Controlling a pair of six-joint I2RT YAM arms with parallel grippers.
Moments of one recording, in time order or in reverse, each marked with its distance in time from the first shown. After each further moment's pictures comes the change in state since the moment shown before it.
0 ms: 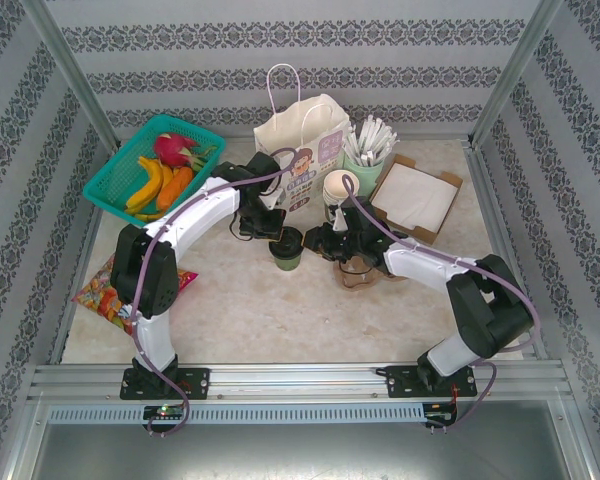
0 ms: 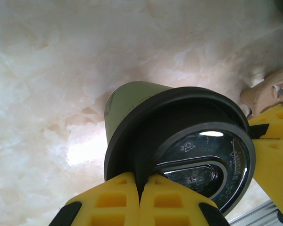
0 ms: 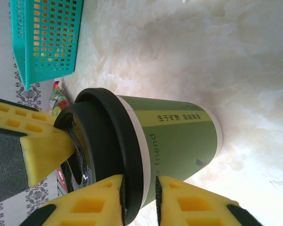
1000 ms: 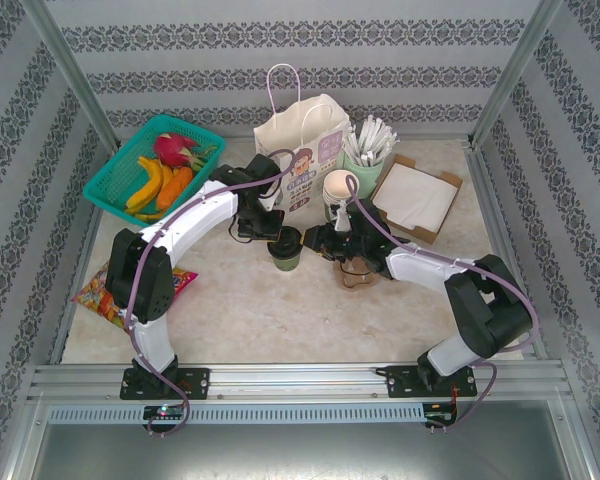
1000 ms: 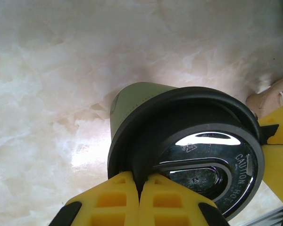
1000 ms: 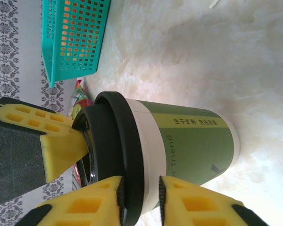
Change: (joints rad) left arm -0.016 -0.058 -0.020 0.013 -0.053 -0.071; right arm -0.023 0.003 -0.059 0.183 -0.076 0.026
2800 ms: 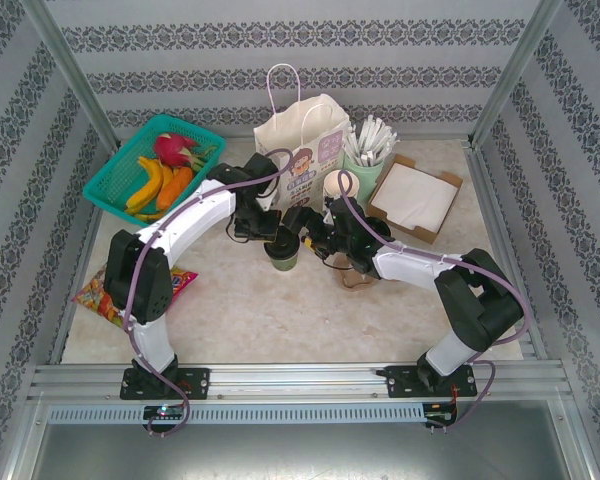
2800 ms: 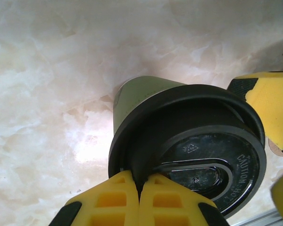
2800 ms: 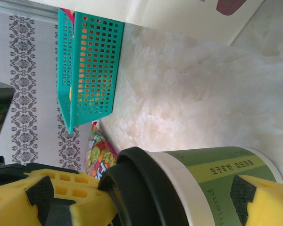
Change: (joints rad) left arm 0.007 -0.013 0.011 -0.042 -0.010 -0.001; right arm 0.098 0.056 0.062 0.116 0.228 0.223
